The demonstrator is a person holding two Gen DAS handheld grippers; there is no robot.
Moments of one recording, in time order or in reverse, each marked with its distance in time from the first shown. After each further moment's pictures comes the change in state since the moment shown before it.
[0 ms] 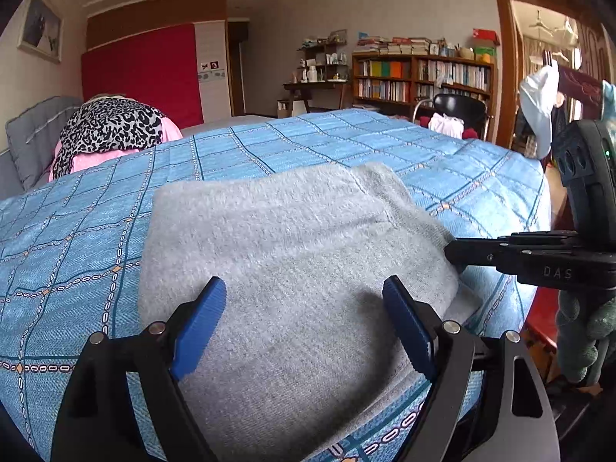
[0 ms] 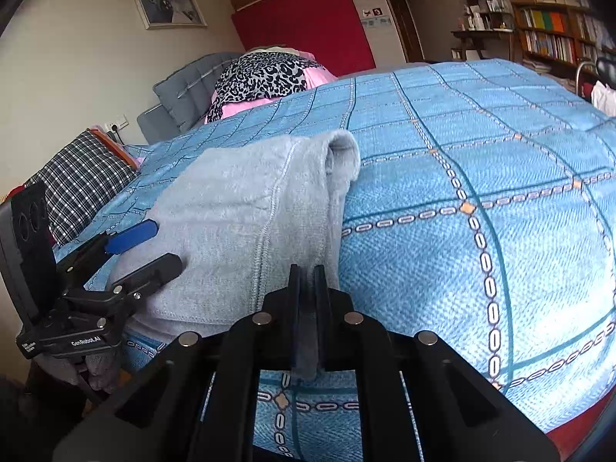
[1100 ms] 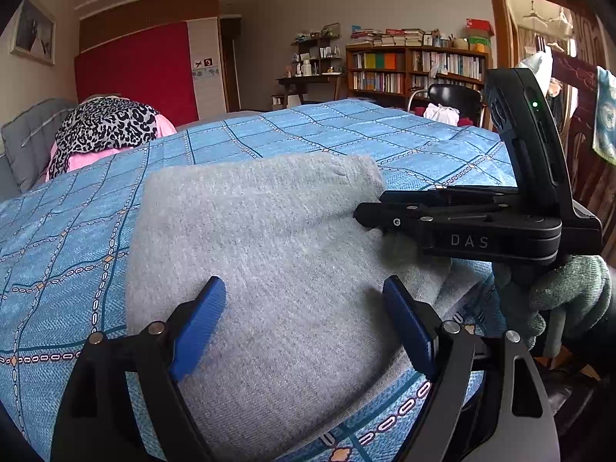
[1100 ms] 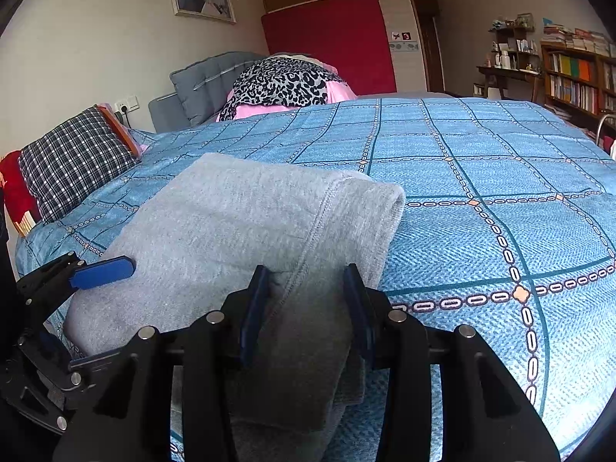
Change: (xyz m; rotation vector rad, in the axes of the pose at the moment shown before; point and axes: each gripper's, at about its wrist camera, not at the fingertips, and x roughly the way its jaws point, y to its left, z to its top) left arm 0.006 -0.005 -0.009 0.010 0.012 -0.006; right arm 0.062 0.016 0.026 -0.184 -0.058 -0.032
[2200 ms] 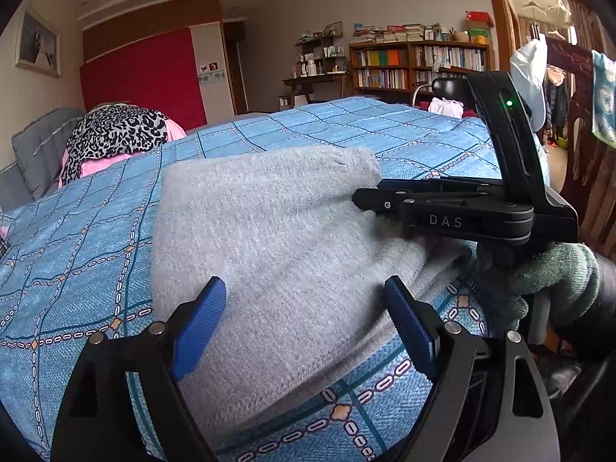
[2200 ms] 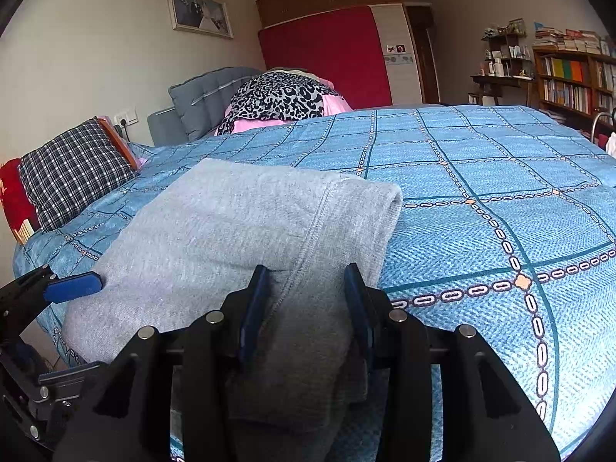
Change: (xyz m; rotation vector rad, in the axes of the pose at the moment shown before) left arm -0.028 -0.008 -0.023 0.036 0.000 0.046; right arm -0.003 -0.004 -0.008 0.033 -0.054 0.007
